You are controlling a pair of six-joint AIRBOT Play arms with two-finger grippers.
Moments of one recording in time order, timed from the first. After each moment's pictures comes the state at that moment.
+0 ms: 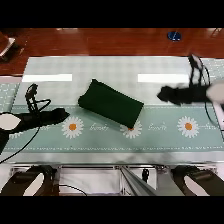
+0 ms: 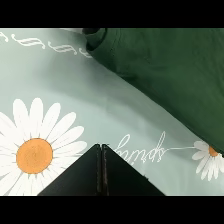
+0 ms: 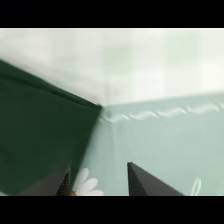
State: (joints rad) left arm -0.02 -0.75 0.49 0.93 -0.86 -1.49; right arm 0.15 -0.90 0.79 -1.32 0.92 1.90
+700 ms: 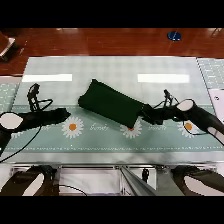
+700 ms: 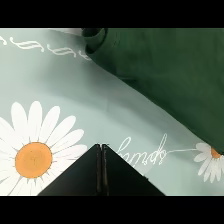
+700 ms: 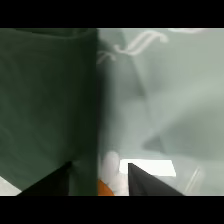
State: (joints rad) left arm -0.04 -0.78 0.49 0.93 -0.84 -1.49; right arm 0.15 -1.29 0.64 -0.68 0.79 1.56
